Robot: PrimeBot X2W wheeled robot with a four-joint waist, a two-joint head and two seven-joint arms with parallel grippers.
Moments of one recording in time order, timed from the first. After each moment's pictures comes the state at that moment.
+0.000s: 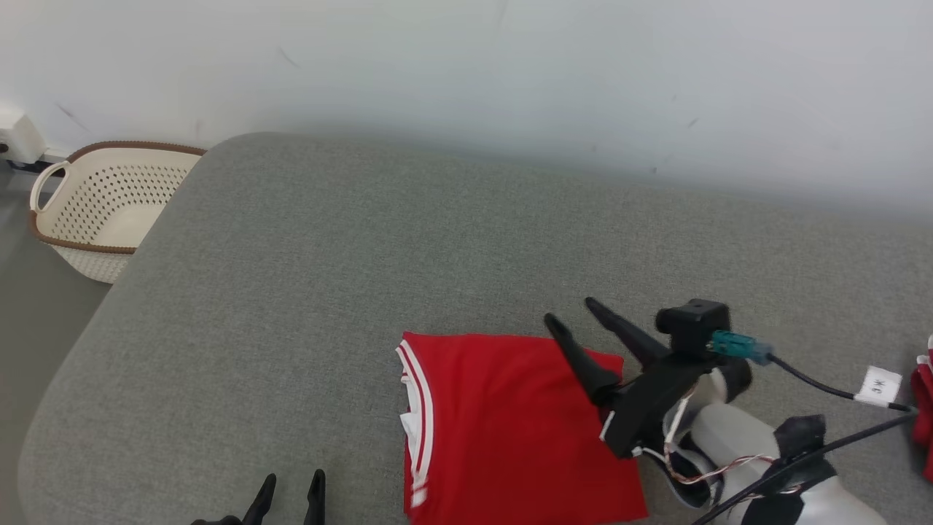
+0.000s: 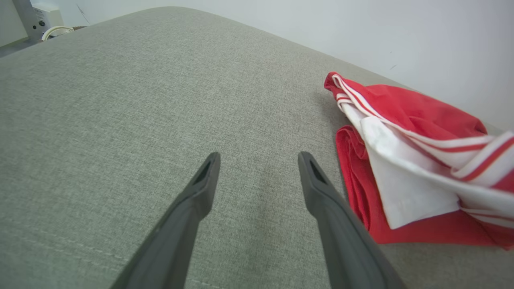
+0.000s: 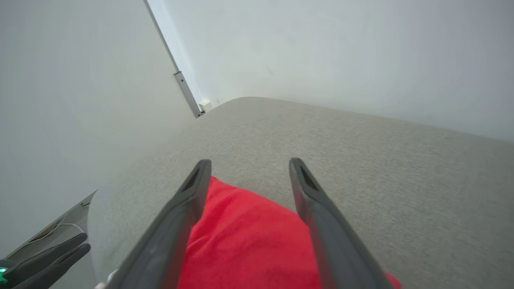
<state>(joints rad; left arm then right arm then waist) -0.14 0.05 -0.14 0.43 -0.30 -0.05 -0.26 -0.66 -0.35 1.09 0.52 0.92 0.13 -0.25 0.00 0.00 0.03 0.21</state>
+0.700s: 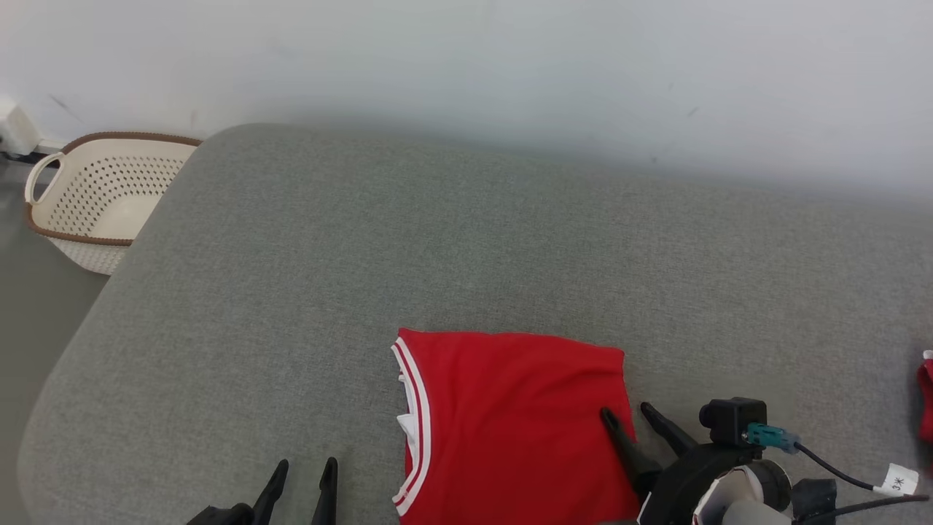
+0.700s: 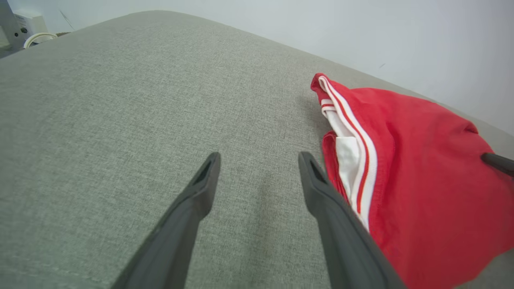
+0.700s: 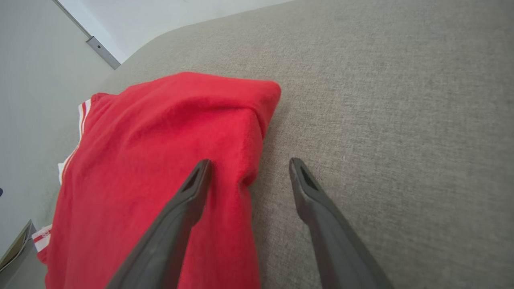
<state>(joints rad) -0.16 0.05 -0.17 0.42 -0.30 -0.06 -0.26 -0.46 -0.36 0.95 0.68 0.95 0.13 -0.26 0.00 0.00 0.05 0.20</state>
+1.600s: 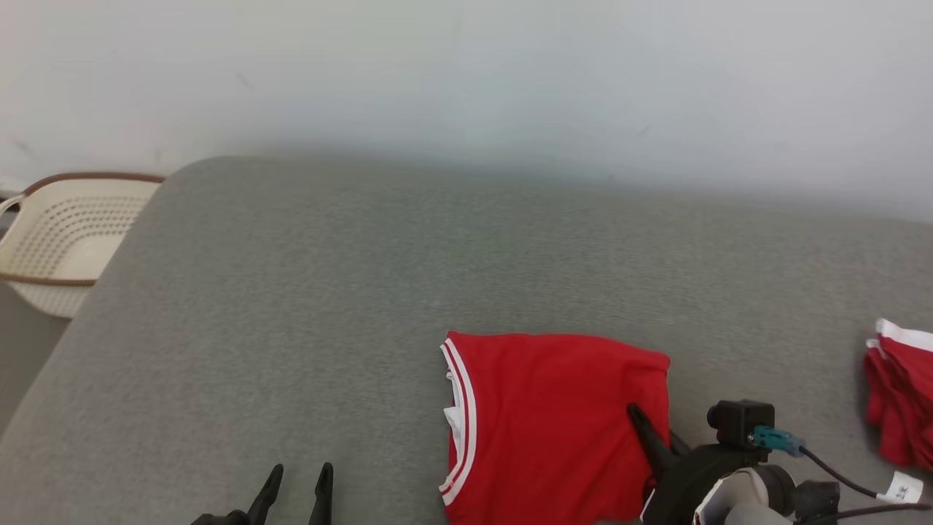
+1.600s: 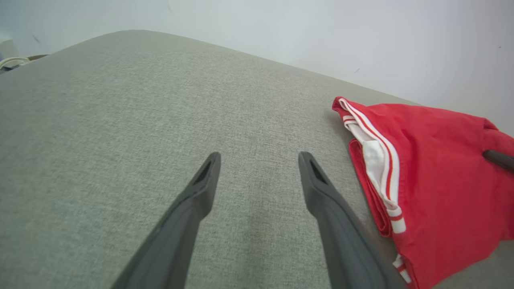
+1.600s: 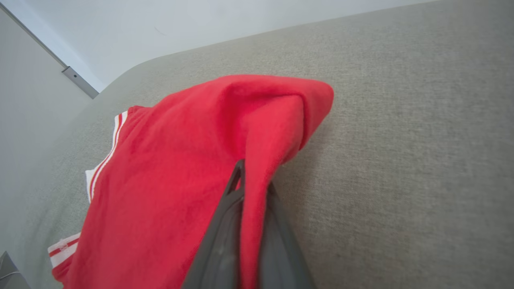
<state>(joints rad) -0.14 0.05 -0.14 0.39 -0.25 -0.06 -0.26 -0.45 -0.30 0.84 0.74 0.88 0.13 -0.26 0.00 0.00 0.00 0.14</state>
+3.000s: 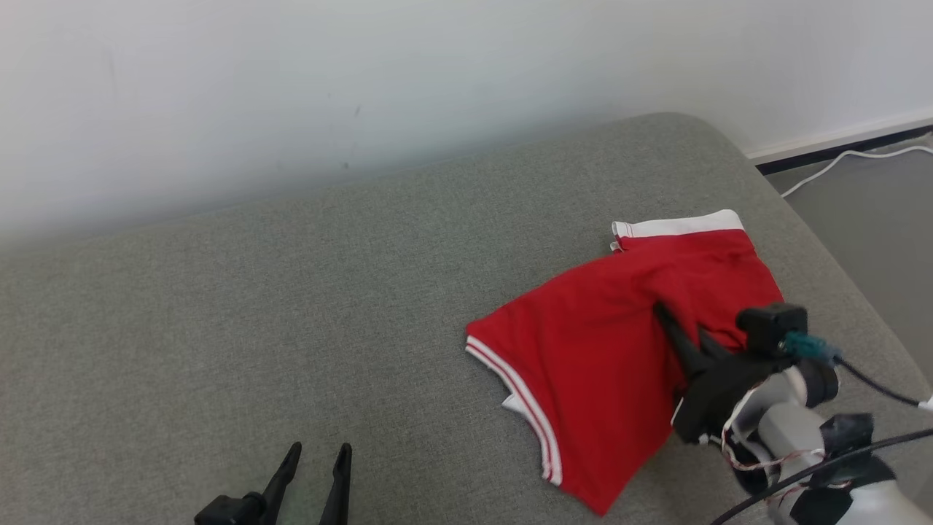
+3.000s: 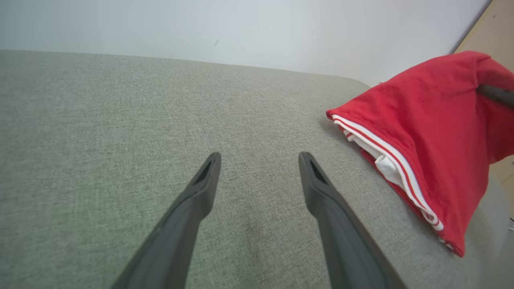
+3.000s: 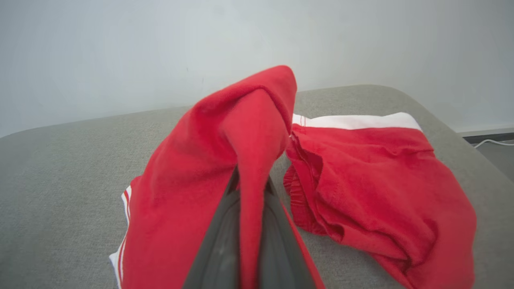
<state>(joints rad) -0.16 0.05 -0.19 0.34 -0.26 -0.06 -0.26 -0.59 -0.39 0.86 0.70 0.78 0.13 -0.26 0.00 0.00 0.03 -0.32</state>
